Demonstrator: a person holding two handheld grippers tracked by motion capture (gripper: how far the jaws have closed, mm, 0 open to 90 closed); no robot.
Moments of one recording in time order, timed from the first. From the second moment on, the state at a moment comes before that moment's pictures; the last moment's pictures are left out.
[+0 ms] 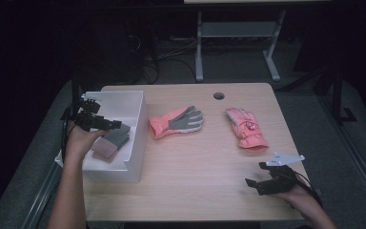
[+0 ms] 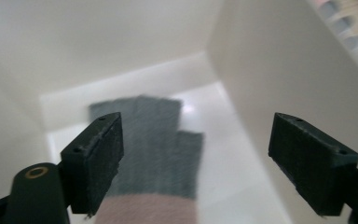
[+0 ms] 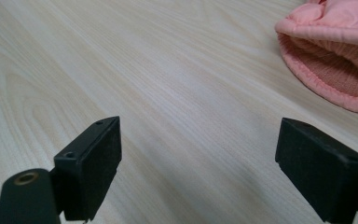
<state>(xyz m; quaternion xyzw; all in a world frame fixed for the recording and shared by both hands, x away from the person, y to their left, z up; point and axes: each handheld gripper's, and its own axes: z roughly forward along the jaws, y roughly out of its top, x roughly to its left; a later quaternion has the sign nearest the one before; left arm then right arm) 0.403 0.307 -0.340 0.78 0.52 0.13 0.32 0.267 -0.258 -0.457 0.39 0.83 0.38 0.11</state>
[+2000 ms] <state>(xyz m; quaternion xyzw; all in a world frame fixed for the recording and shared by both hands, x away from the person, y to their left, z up) 0.432 0.106 -0.390 0.86 0.37 0.14 0.33 0.266 -0.256 -0.456 0.37 0.84 0.38 0.11</state>
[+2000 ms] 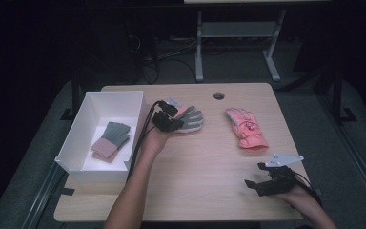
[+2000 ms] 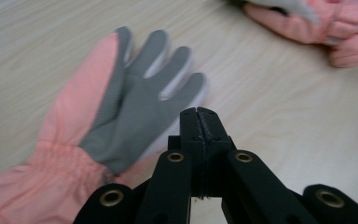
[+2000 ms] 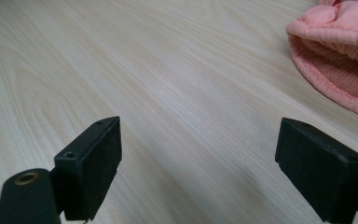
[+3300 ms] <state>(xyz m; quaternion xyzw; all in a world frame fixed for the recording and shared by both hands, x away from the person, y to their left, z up) 0.462 0.092 -0.439 0.86 0.40 0.09 0.31 0.267 -0.255 -0.458 0.37 0.84 0.38 0.10</state>
